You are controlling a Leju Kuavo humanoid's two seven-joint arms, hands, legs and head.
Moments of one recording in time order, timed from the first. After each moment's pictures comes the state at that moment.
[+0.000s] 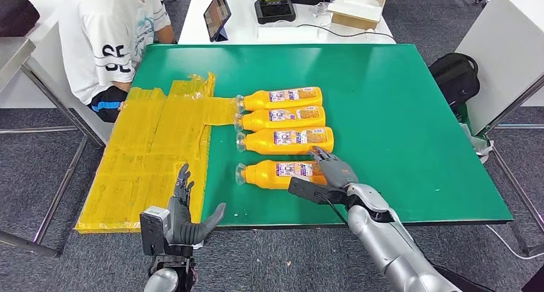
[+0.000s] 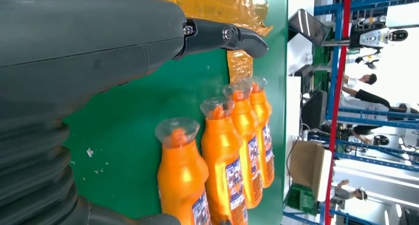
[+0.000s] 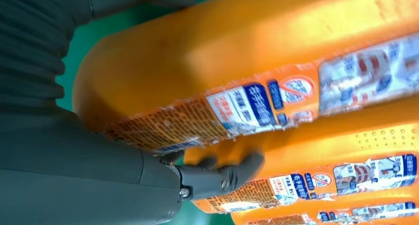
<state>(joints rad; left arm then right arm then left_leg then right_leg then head) 0.04 -0.30 -0.20 -1.30 -0.15 0.13 -0.60 -0.44 -0.09 0.41 -0.91 0.75 0.05 0.00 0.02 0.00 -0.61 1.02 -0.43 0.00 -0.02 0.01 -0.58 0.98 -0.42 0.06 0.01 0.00</state>
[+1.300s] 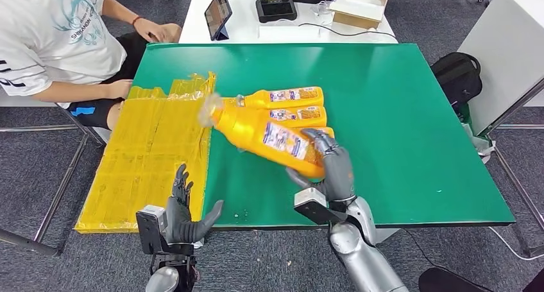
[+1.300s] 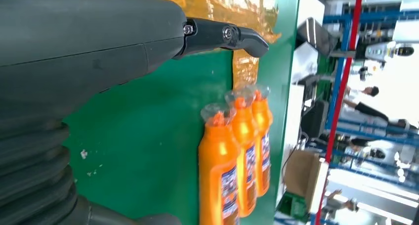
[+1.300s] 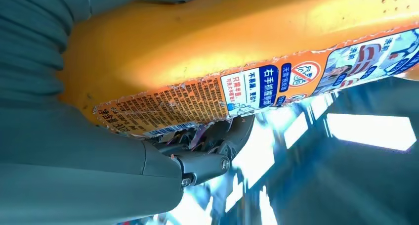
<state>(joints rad) 0.02 -0.30 -0.20 -1.27 -0.05 0.16 -0.62 -0.21 0.04 0.31 -1.32 0.42 -0.53 -0.48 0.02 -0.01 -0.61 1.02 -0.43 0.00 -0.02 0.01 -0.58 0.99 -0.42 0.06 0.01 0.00</state>
